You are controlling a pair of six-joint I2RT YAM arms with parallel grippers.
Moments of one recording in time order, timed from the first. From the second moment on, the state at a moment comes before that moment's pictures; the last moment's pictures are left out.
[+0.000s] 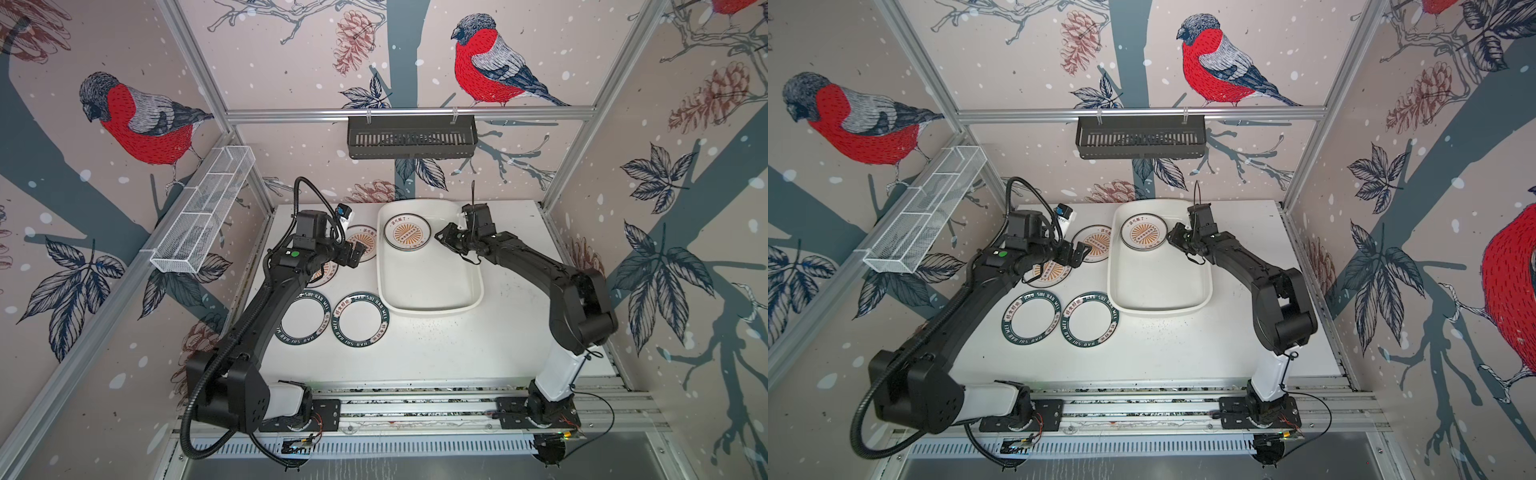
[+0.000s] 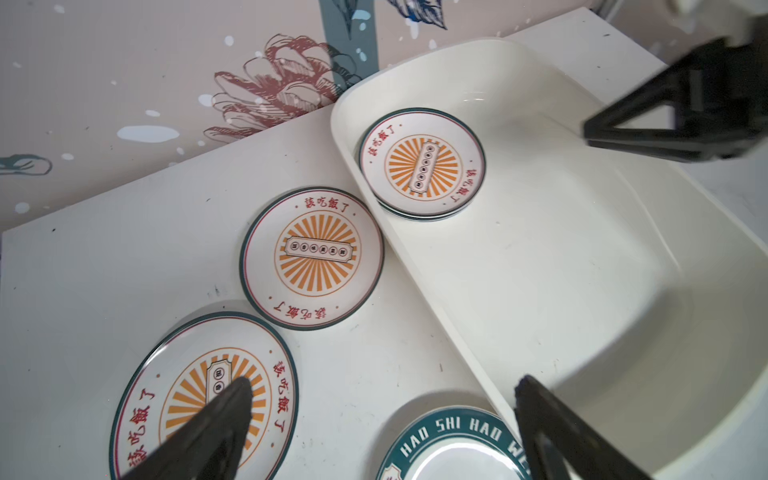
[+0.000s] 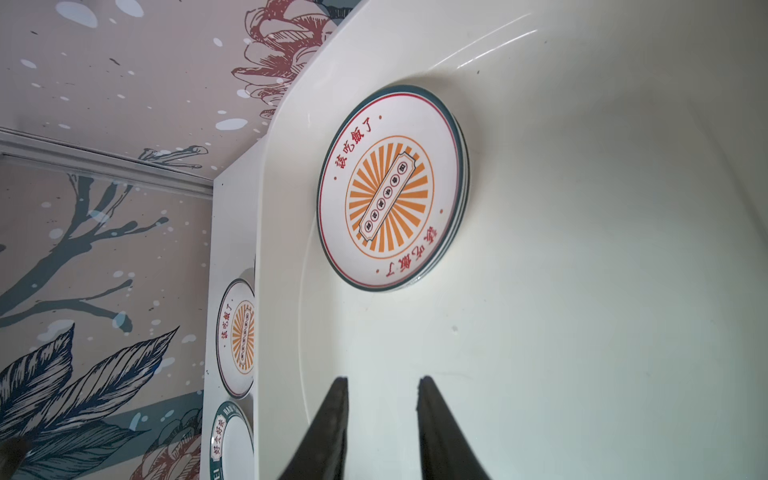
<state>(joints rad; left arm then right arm) -0.19 1.38 1.21 -0.50 0.24 0.15 0.38 1.74 1.26 -0.18 -0.31 0.75</state>
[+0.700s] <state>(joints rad) -0.01 2.15 1.92 -0.71 0.42 0.02 0.40 1.28 0.82 -0.07 -0.56 0.63</state>
